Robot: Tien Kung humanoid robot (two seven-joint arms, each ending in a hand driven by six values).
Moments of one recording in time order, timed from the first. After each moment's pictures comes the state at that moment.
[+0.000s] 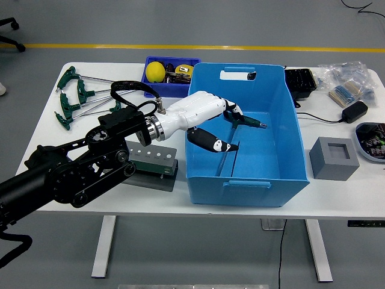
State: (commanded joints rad) left arm -0.84 0.19 -0.54 -1.15 1.80 0.08 -0.19; right arm 0.18 -0.22 0.06 0.23 0.11 -0.18 -0.06
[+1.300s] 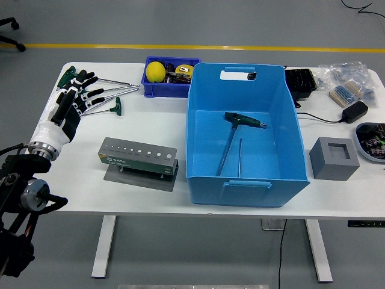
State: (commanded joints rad) left arm -0.14 0.12 -1.50 -1.38 0.97 0.02 0.02; right arm 0.18 -0.22 0.02 0.22 0.16 -0.18 -0.04
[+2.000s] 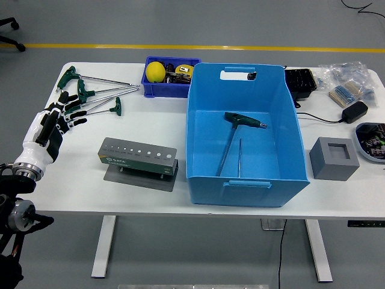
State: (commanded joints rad) left arm -0.08 0.11 -1.55 -1.38 1.09 -0.02 0.03; right arm 0.18 -0.21 0.03 0.22 0.15 -0.18 -0.04
